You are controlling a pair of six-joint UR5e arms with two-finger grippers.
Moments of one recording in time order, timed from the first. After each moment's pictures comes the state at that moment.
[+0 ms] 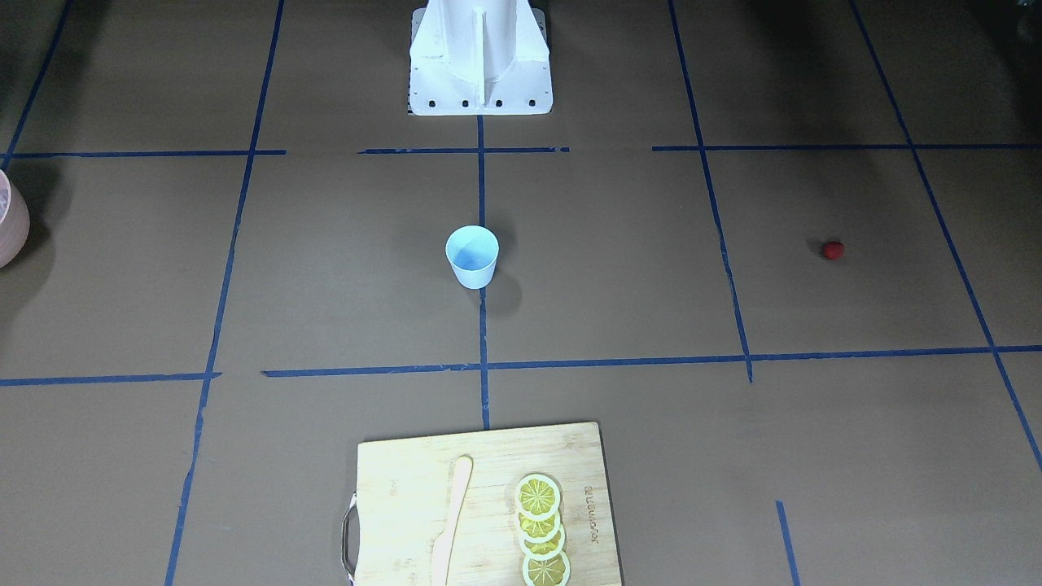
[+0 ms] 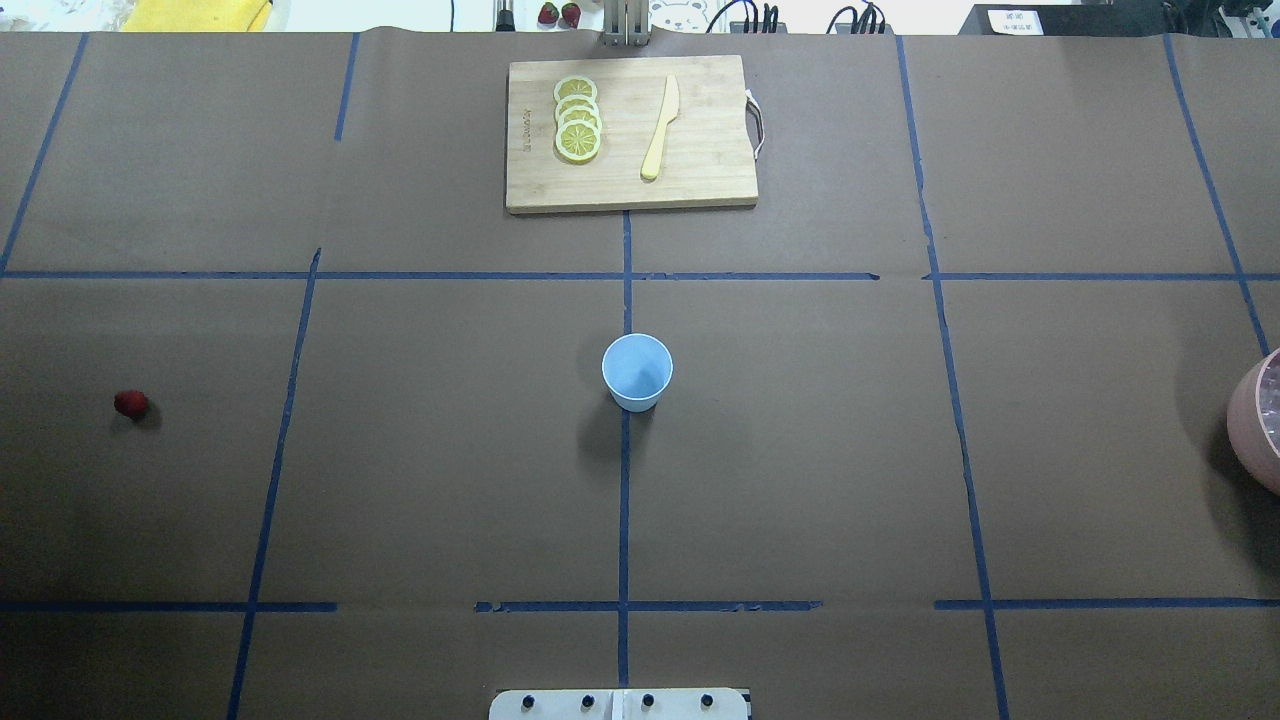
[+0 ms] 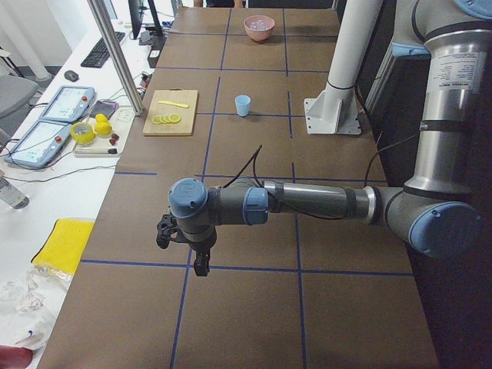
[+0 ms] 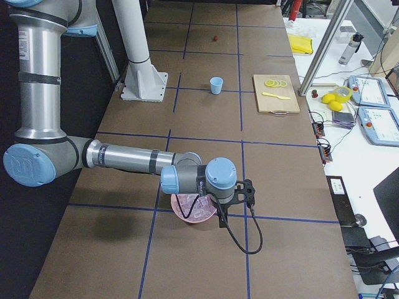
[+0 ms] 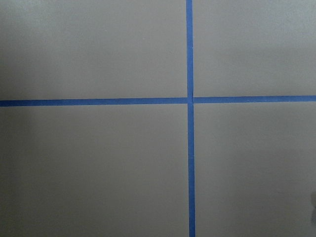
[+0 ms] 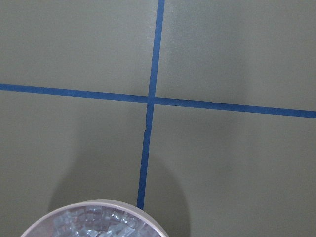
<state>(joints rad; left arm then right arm) -1.61 -1.61 -1.60 -1.47 -2.36 0.07 1.60 -1.65 1.58 -1.41 2.38 -0.05</state>
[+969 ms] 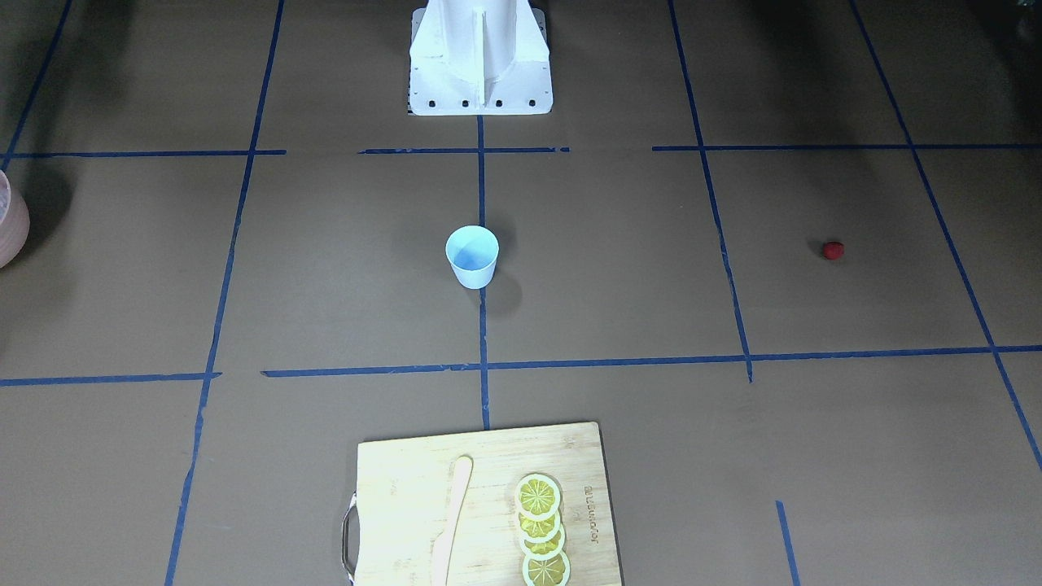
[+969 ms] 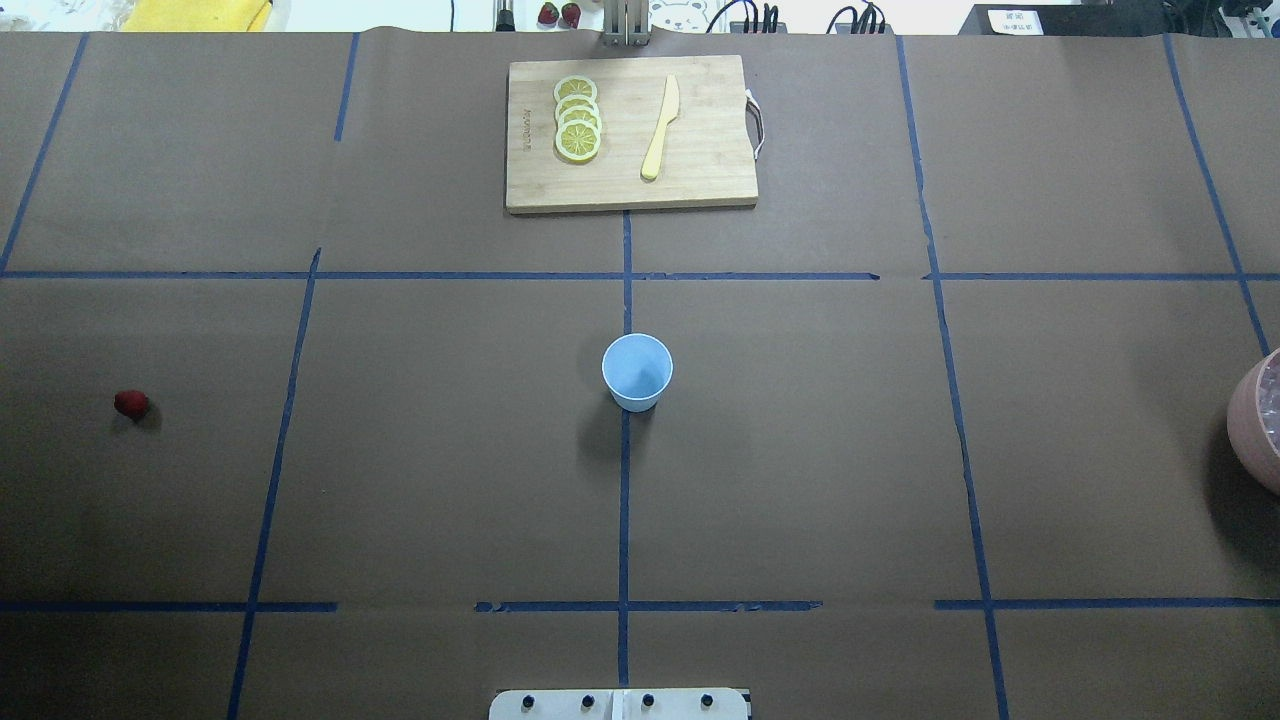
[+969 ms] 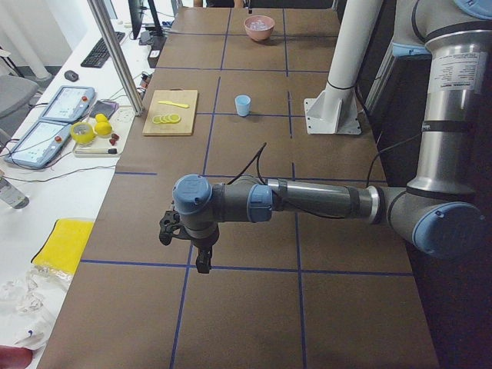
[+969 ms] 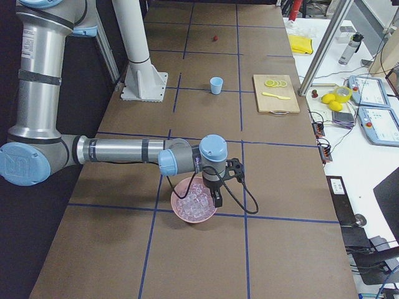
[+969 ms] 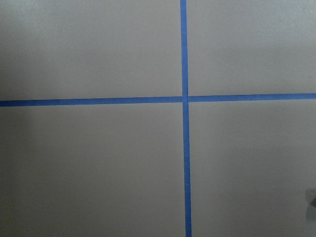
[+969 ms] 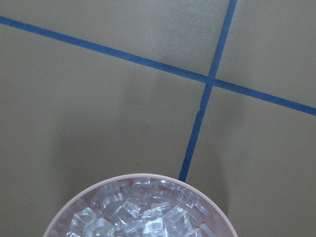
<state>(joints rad) -1.61 -1.59 -1.63 -1.47 -2.37 0.07 1.43 -1.76 1.76 -1.37 2.30 -0.06</state>
